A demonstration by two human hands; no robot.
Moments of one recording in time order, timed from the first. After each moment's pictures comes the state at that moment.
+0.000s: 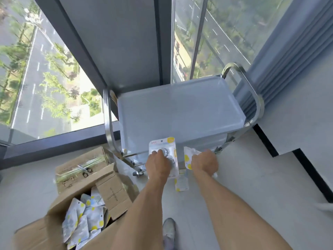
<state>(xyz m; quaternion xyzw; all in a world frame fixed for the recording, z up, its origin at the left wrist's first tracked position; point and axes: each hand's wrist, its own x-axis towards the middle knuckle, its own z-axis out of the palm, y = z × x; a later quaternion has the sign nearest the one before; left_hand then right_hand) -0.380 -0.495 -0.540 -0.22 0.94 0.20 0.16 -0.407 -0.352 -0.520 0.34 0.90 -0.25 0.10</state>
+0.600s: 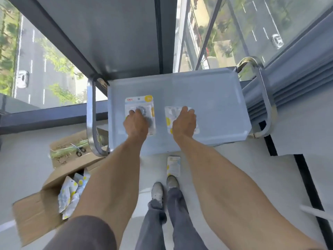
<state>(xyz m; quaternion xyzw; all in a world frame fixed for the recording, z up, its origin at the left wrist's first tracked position) -0.573 -0.555 -0.547 -0.30 0.94 0.12 0.12 -0.606 -0.400 -0.524 0.10 0.97 -0.19 0.14</state>
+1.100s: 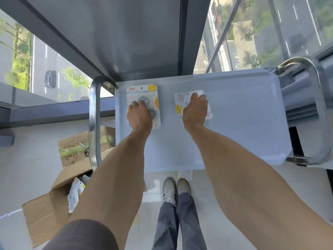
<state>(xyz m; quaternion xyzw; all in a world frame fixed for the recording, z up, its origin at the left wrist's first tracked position) -0.664 -0.624 -0.622 -0.31 0.94 0.11 0.08 -0.727 -0.460 -0.597 0.06 0.97 -0.20 0.15</state>
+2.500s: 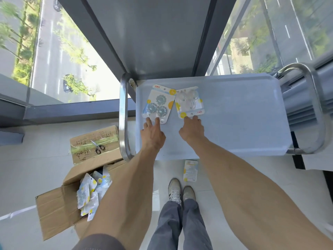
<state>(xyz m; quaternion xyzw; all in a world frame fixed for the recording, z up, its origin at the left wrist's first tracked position) -0.550 -0.627 -0.574 -0.24 0.94 0.14 0.22 -0.621 -0.495 -0.559 -0.06 0.95 -0.09 0.29</state>
